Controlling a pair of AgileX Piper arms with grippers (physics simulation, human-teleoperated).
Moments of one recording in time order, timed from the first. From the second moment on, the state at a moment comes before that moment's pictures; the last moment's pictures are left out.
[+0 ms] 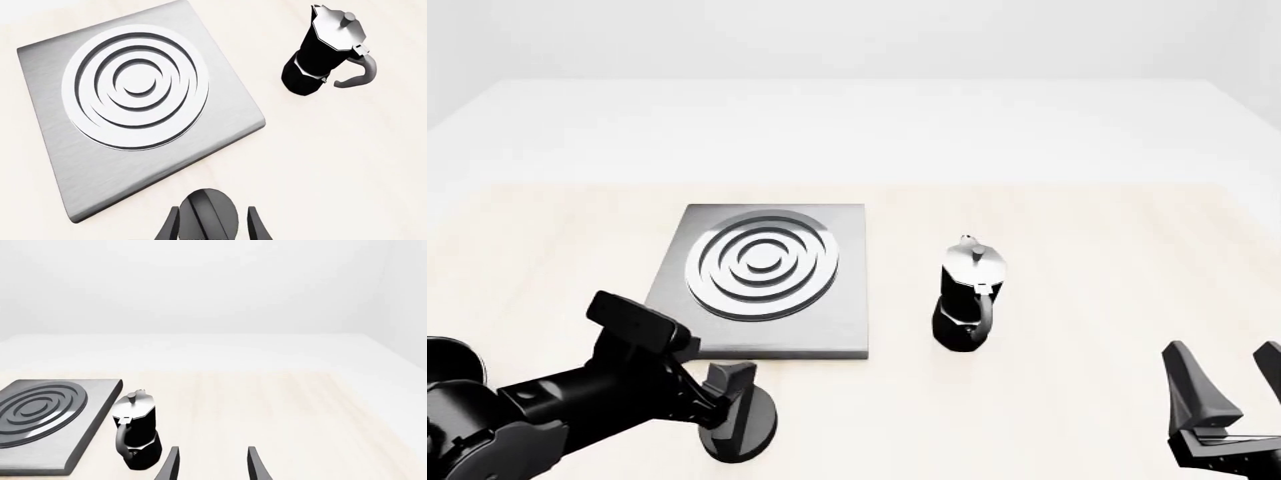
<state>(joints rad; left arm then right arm) -0.58 1.09 -0.38 0.03 -0.12 -0.01 0.12 0.00 -0.08 0.00</state>
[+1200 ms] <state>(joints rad) -0.57 1.21 -0.28 -0.13 -0.15 -0.01 0.07 0.00 -0.04 0.02</state>
